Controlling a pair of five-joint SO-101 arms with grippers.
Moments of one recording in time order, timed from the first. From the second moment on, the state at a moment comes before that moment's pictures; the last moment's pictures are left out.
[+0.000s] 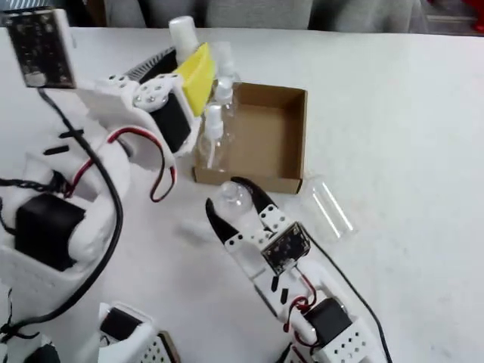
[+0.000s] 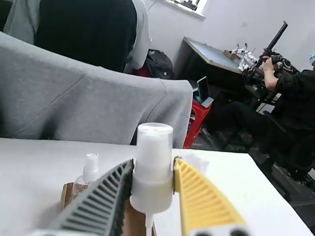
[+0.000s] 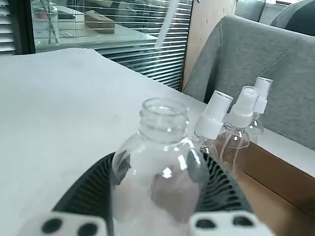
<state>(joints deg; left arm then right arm) 18.9 -34.6 -8.3 62.7 25.1 -40.0 -102.3 96.4 19.3 10.3</state>
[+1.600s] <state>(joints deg) 23.7 -68.0 46.2 39.5 22.5 -39.8 -102.3 96.4 19.3 10.3</state>
